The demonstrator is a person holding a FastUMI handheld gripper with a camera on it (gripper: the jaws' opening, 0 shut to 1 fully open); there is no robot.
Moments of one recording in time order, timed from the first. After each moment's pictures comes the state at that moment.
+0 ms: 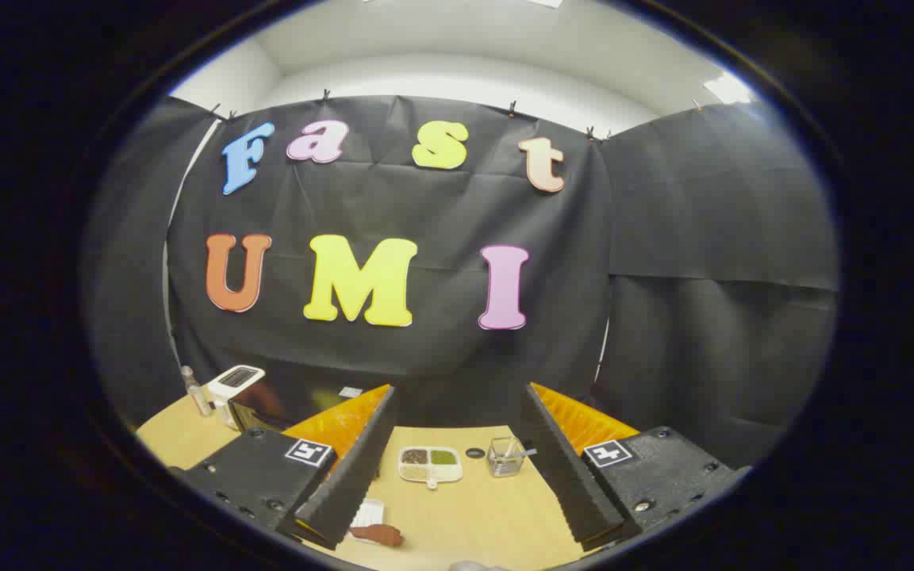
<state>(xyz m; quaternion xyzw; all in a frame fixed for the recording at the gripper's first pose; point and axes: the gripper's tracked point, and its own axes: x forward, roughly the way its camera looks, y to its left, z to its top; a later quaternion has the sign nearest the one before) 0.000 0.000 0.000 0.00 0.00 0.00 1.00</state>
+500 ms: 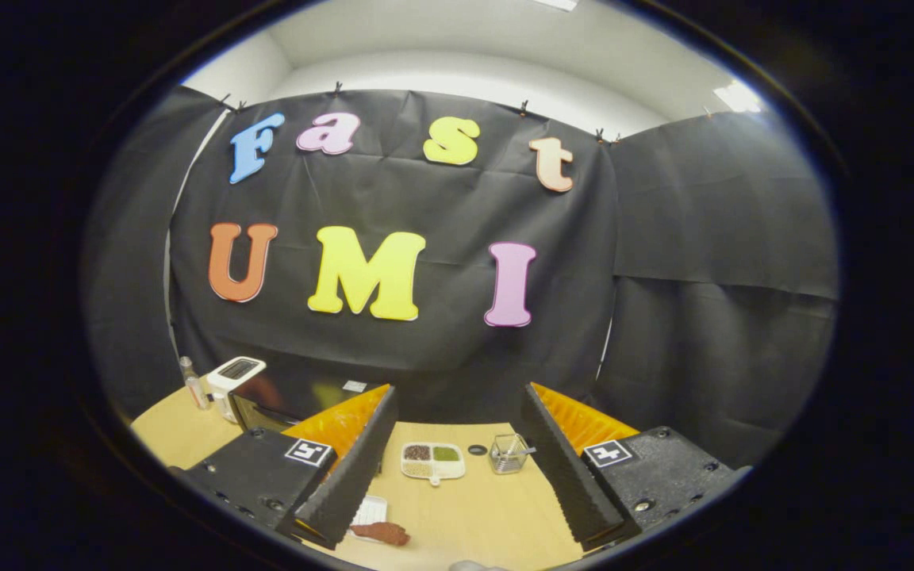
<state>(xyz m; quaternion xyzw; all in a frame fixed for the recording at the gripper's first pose) 0.000 0.024 -0.008 -0.01 0.00 0.00 1.00</state>
